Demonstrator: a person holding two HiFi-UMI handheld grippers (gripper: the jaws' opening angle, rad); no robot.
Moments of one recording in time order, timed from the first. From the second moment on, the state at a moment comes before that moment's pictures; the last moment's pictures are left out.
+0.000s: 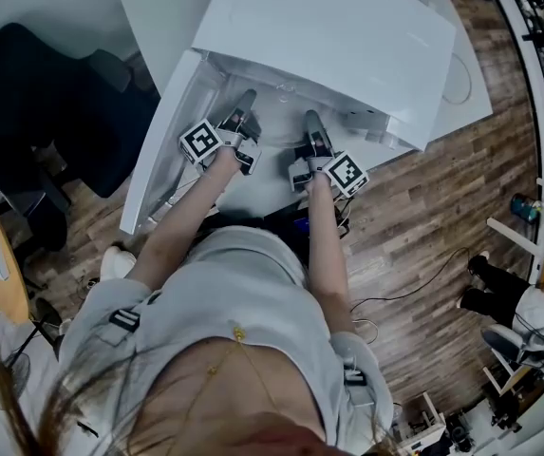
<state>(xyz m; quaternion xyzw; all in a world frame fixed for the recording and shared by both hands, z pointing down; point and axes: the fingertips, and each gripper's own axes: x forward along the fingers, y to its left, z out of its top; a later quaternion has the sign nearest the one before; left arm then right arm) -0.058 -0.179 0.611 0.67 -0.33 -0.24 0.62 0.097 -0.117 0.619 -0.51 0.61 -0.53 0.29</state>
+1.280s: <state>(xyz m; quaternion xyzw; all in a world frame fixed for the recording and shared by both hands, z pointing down) -0.070 -0.073 0.500 0.70 -0.28 -0.24 0.61 0.080 -0.017 0.493 -0.48 0.69 -0.45 0.31</state>
